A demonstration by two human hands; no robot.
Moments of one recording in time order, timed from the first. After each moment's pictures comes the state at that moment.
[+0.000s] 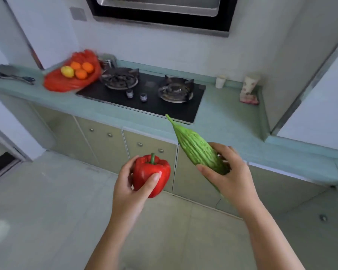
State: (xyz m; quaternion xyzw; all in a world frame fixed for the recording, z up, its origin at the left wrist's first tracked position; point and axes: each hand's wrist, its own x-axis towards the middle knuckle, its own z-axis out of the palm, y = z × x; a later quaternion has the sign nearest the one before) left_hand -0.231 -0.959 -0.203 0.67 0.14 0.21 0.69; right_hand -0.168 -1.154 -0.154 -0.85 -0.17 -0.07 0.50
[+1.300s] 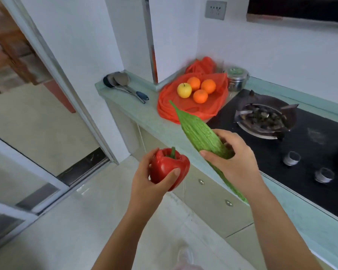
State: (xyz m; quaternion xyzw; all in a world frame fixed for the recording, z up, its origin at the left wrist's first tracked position) left_hand -0.004 -0.403 -0.202 0.69 0.29 0.28 0.60; right_hand 0.138 -0.530 -0.173 -0.79 -0.31 0.07 0.52
